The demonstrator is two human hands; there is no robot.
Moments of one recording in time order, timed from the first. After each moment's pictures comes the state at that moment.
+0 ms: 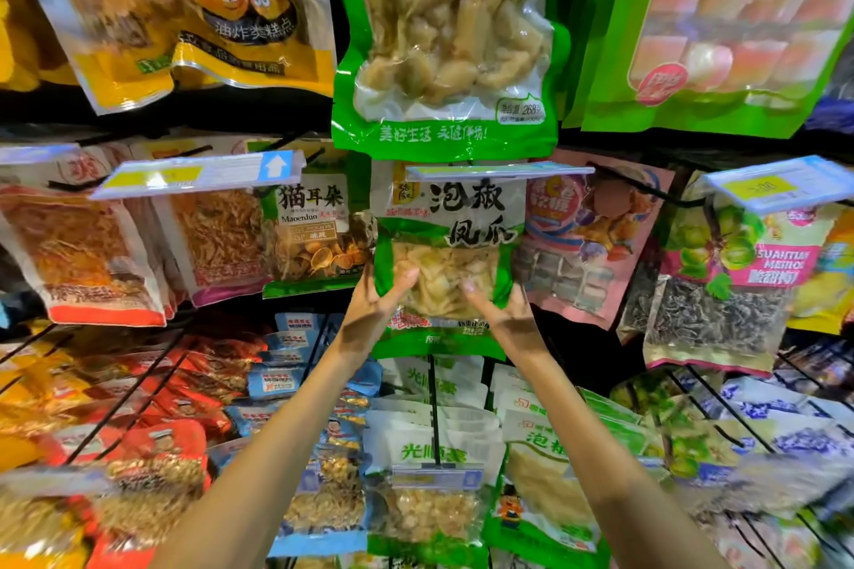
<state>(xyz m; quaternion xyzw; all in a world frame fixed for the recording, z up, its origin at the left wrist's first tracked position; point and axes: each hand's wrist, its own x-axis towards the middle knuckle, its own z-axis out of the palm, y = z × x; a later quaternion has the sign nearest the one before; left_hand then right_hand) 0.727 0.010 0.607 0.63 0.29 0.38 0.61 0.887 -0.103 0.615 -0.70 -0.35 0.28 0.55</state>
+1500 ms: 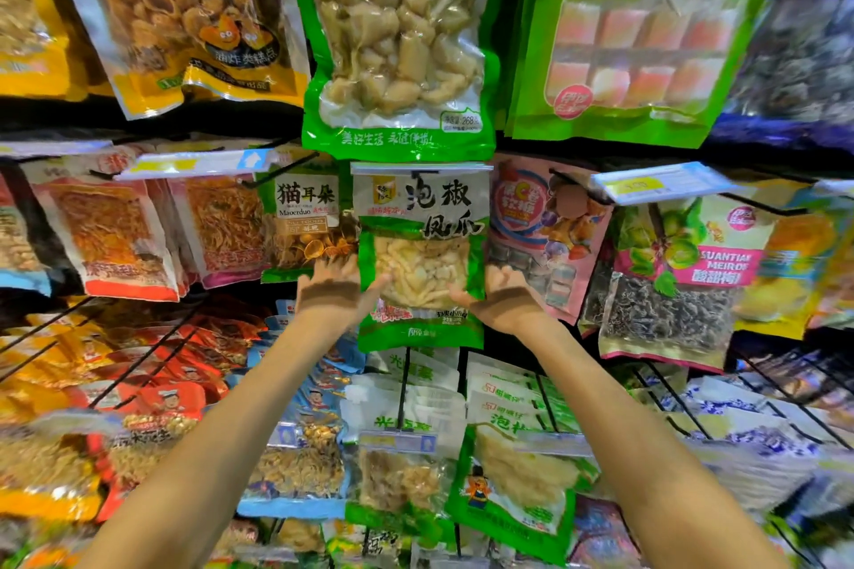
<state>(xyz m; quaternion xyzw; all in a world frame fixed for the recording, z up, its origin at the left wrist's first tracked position) 0.711 -0.025 0.651 0.84 0.53 0.10 0.05 0.919 -0.136 0.658 -0.85 -0.51 0.07 0.11</state>
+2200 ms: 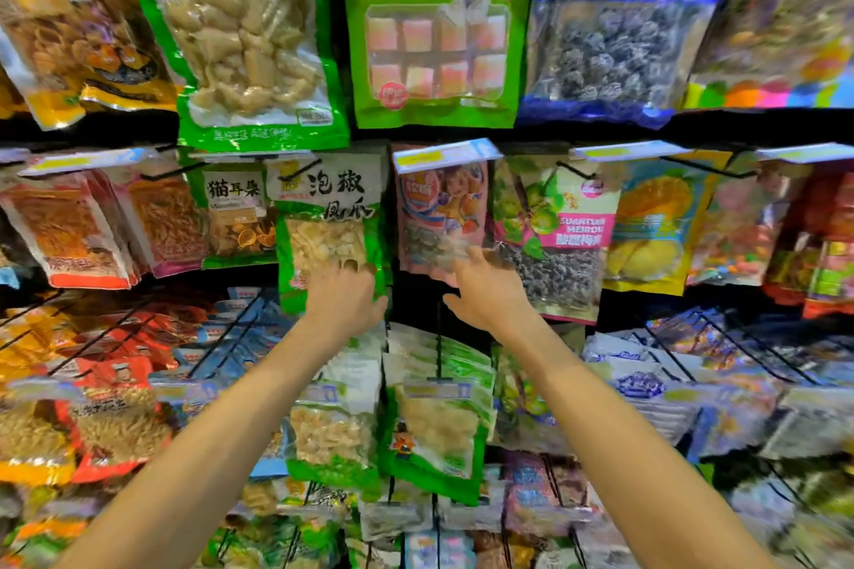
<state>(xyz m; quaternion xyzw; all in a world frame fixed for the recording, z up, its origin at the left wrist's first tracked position) 0.809 -0.184 0.668 0.87 0.47 0.07 -0.16 0.995 -0.272 0.669 -0.78 -0.61 -0.10 0.06</state>
